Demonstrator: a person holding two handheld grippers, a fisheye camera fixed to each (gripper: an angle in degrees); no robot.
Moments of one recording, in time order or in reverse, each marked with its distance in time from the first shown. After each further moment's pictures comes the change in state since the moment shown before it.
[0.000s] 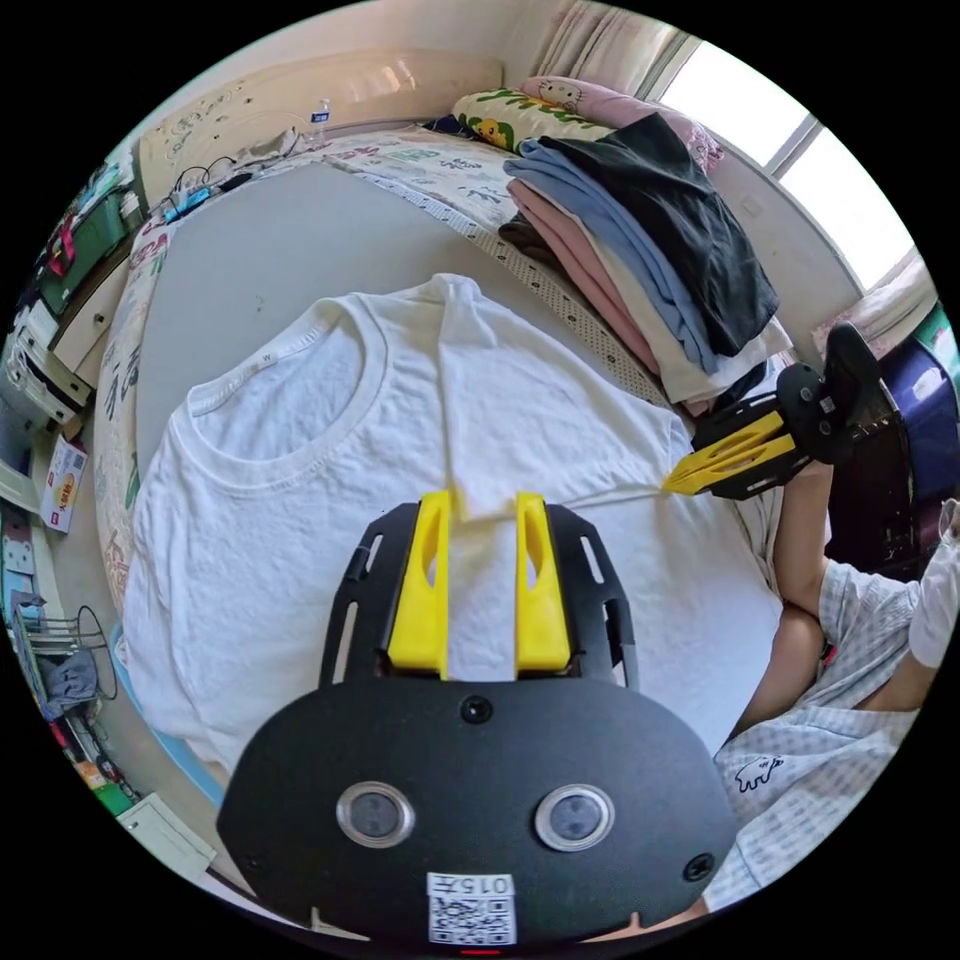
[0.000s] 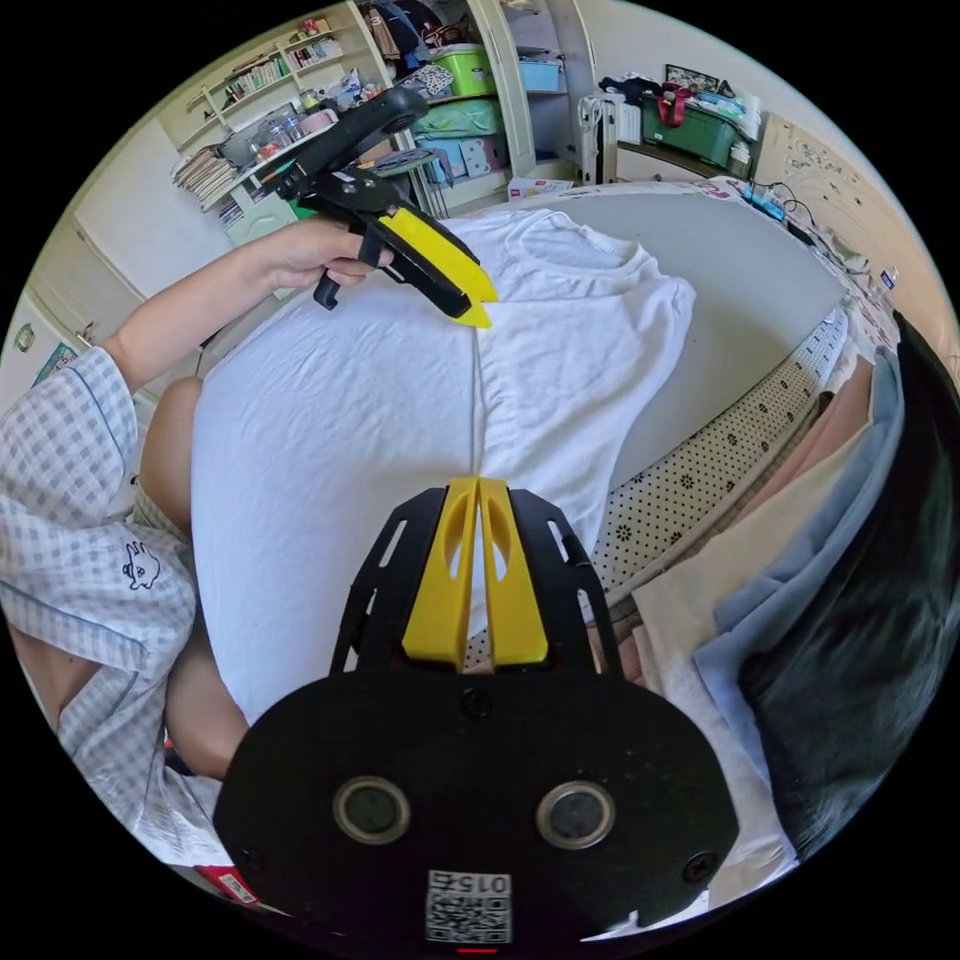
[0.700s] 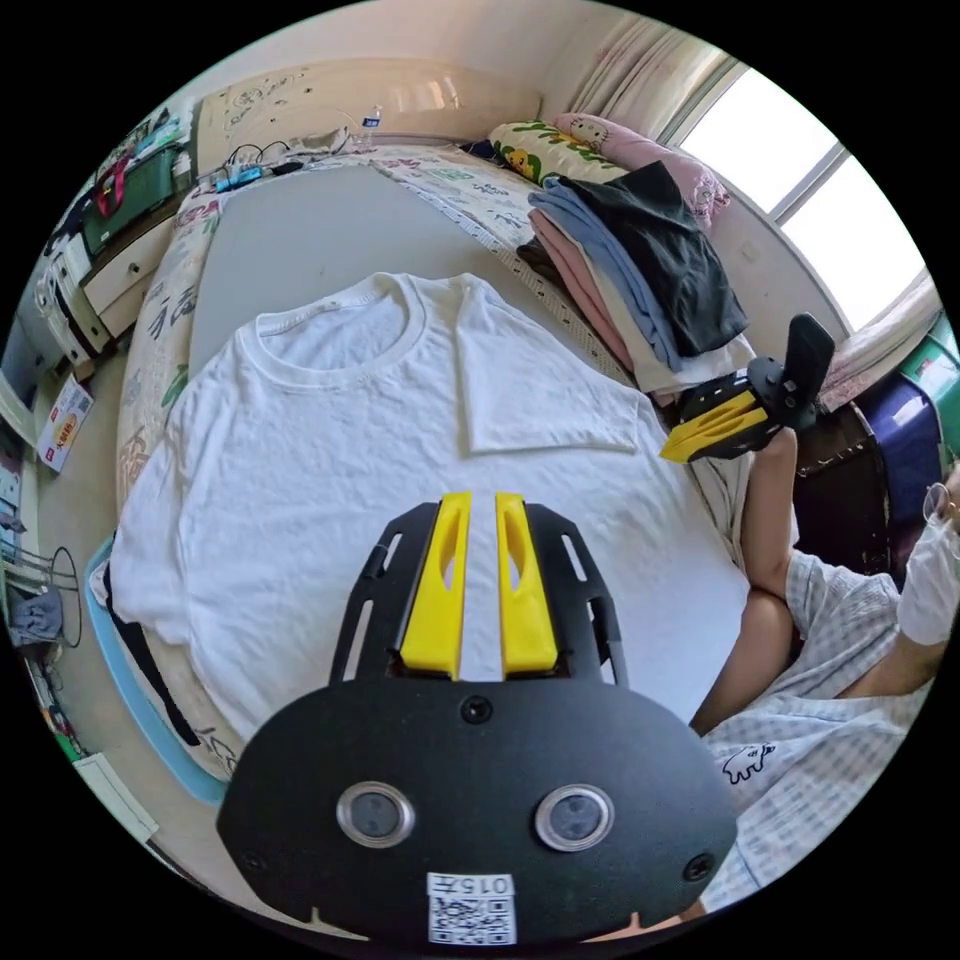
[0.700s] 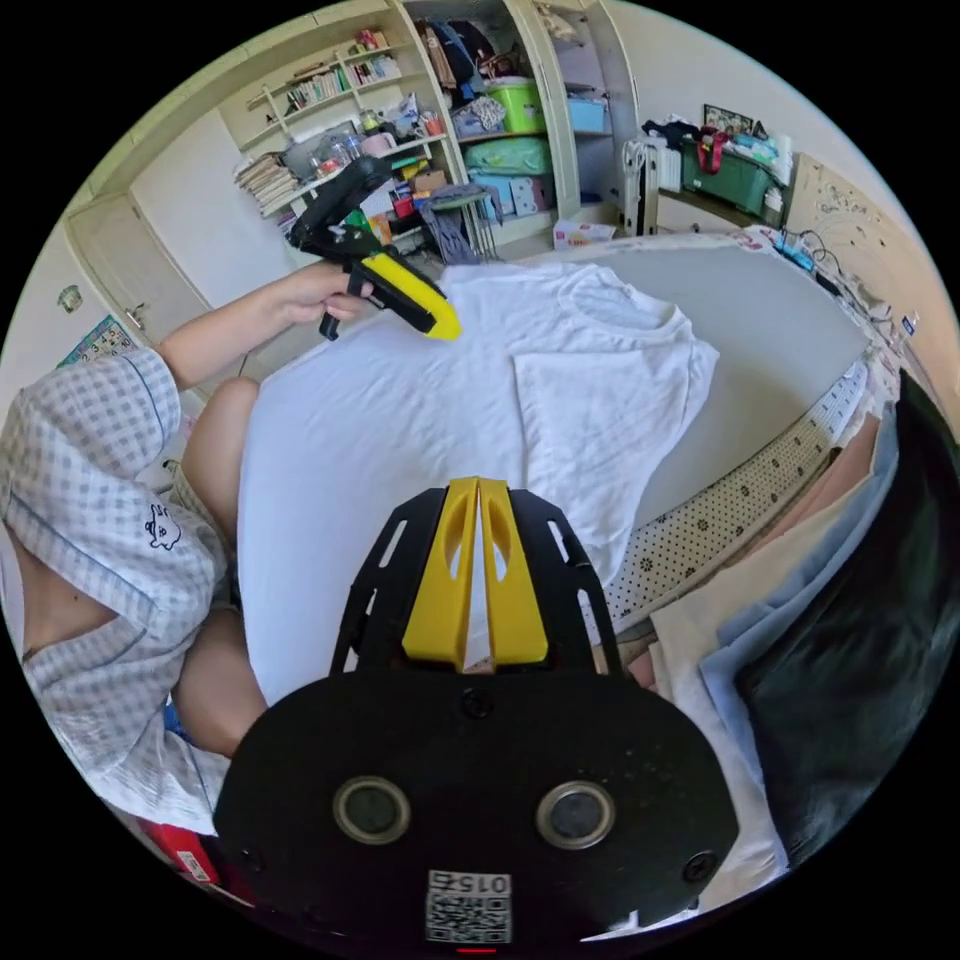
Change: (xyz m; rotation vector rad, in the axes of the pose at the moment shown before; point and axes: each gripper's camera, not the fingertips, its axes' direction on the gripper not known) left arm 0.012 0.094 -0.192 0.105 0.067 -0.096; right arm 0.076 0.075 -0.192 0.133 -0.071 -0.107
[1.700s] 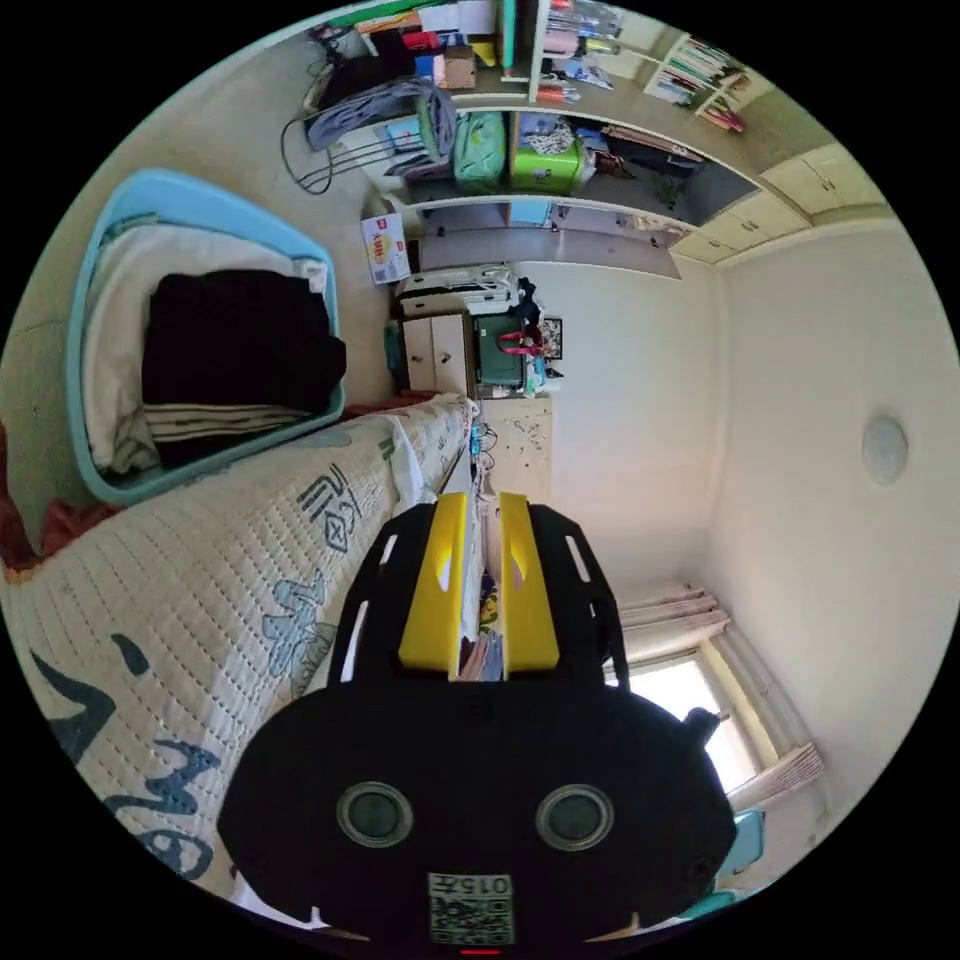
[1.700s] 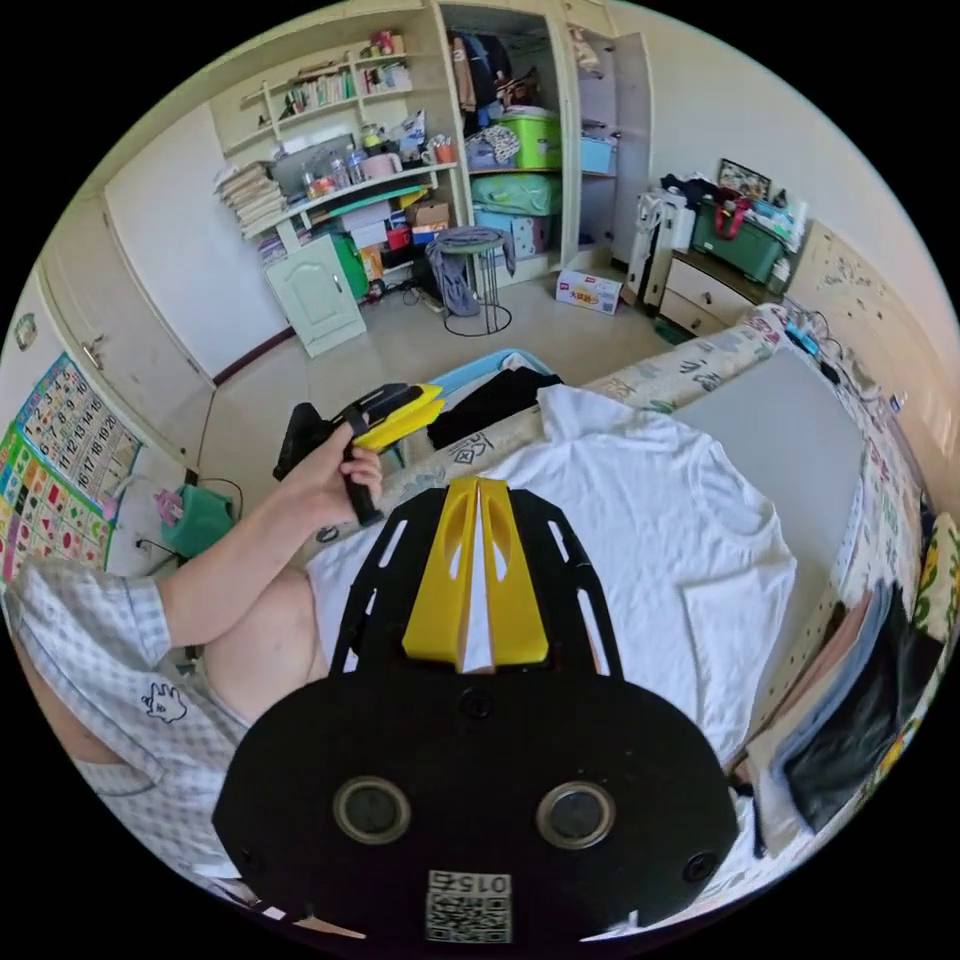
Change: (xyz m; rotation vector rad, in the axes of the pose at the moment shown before) left arm -0.215 0.447 -0.332 1.177 0.590 -1.212; right arm -0.262 -0.358 -0.146 0.012 0.152 0.009
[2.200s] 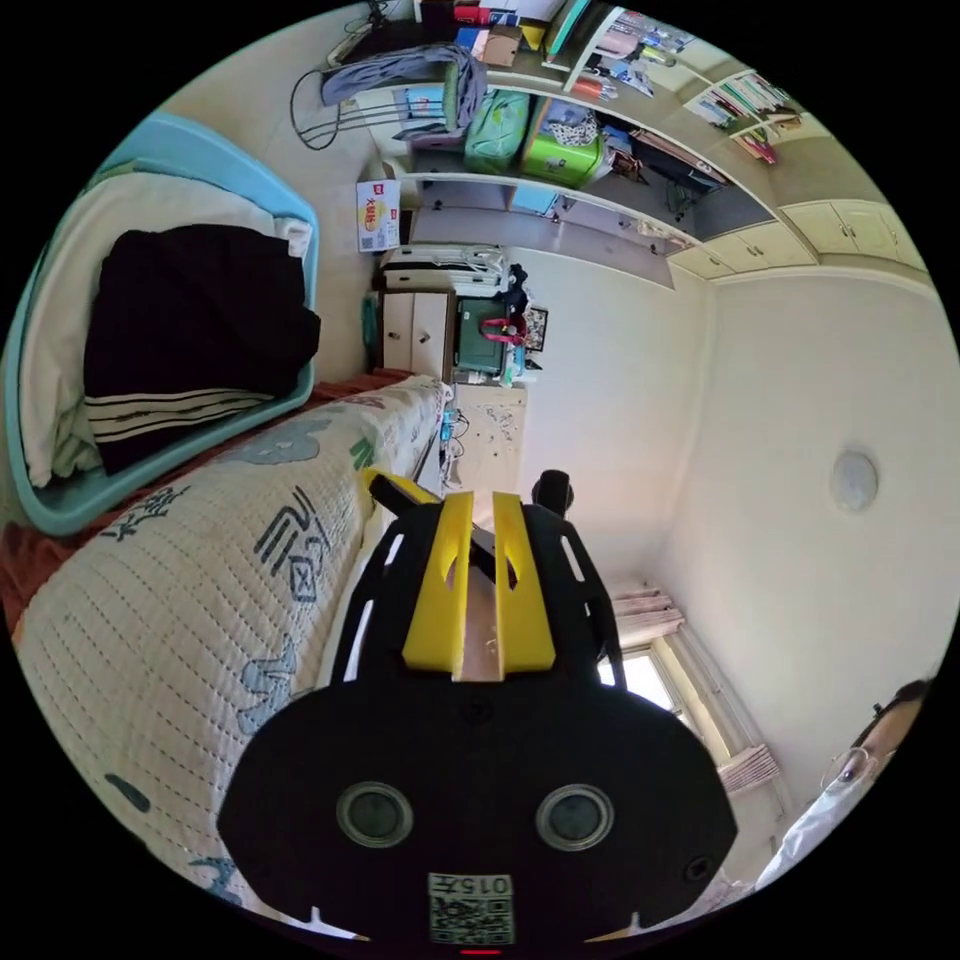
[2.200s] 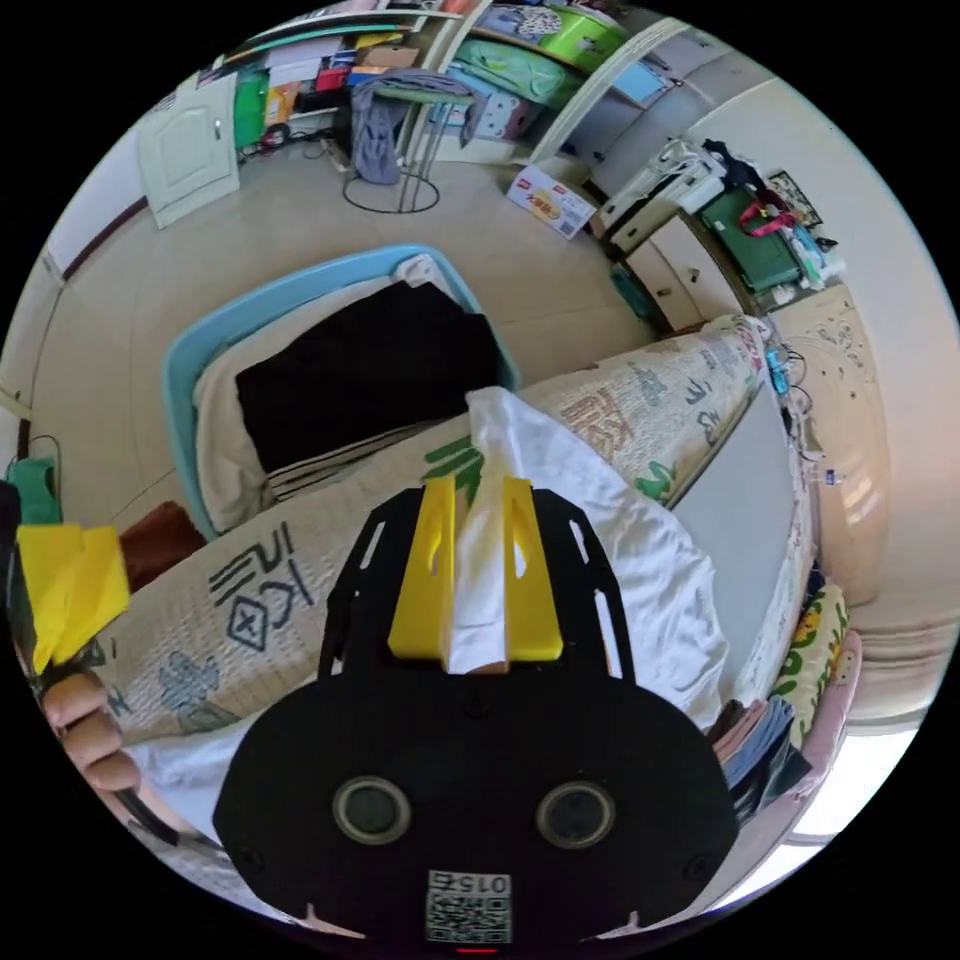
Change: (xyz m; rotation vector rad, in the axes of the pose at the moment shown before) left arm 0.038 -0.080 0.006 -0.052 0.103 -0.019; right arm 0.047 -0.256 0.264 -0.315 0.434 -0.081
